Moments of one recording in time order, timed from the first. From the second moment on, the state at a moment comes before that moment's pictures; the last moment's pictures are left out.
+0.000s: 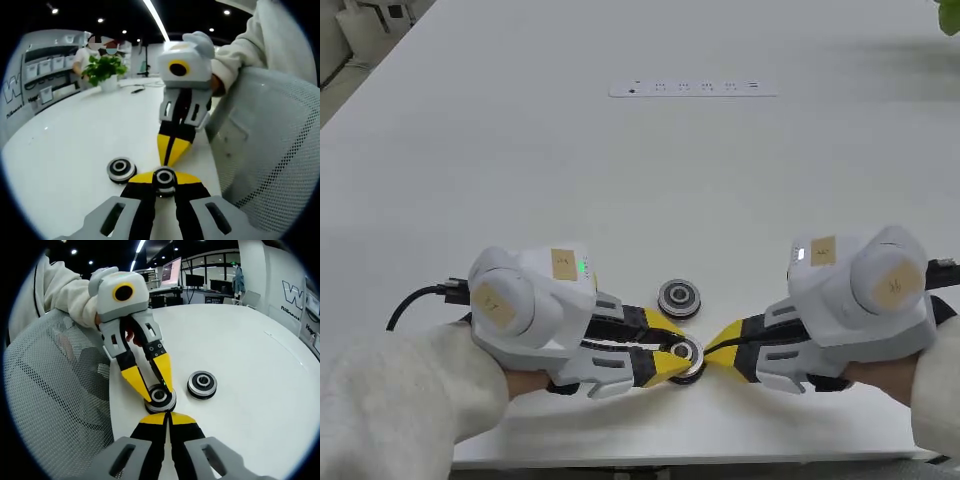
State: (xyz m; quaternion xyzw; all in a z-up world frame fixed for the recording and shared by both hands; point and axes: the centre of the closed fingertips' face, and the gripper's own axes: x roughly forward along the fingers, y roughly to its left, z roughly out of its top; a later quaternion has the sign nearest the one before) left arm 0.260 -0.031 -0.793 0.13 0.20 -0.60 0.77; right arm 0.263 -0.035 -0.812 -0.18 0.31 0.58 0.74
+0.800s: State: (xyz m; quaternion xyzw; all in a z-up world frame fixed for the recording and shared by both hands) left arm 0.260 -0.031 -0.793 0.13 0.19 -0.60 0.77; right arm 0.266 -0.039 -0.807 -0.05 0.38 0.53 0.75
